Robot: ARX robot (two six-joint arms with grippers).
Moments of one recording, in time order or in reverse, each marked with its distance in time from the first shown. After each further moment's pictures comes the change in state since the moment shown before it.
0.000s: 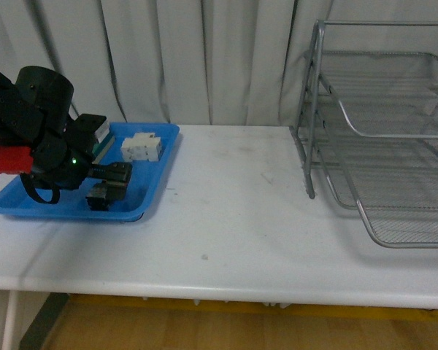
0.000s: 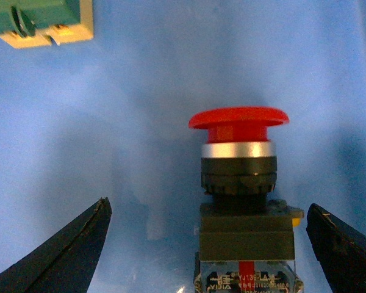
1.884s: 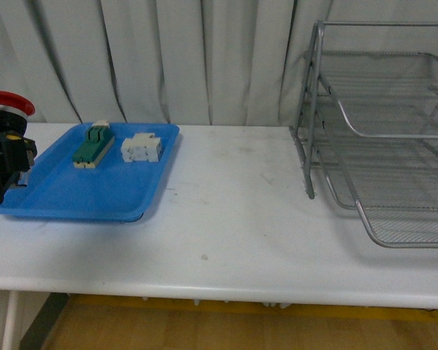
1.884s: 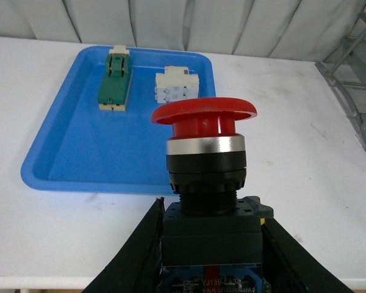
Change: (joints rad) left arm -0.144 -1.103 -1.139 0.614 -0.079 -0.246; right arm 0.000 0.000 0.000 0.000 0.000 0.000
